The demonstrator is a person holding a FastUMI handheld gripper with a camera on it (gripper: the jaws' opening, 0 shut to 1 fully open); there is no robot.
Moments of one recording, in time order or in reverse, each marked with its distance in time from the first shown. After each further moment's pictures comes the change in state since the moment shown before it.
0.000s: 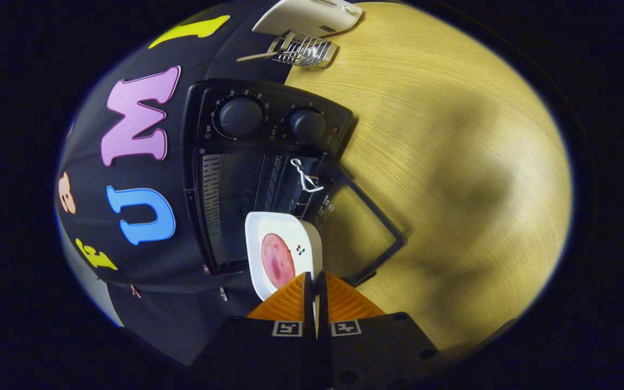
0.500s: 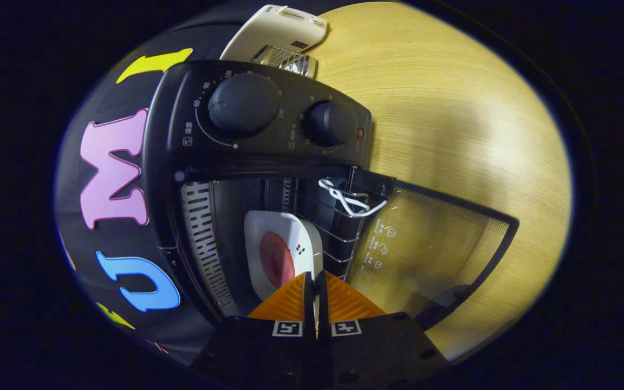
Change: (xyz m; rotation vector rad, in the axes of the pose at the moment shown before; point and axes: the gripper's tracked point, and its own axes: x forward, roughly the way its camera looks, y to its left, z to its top) arm 0.081 0.048 0.027 0.269 -0.293 -0.065
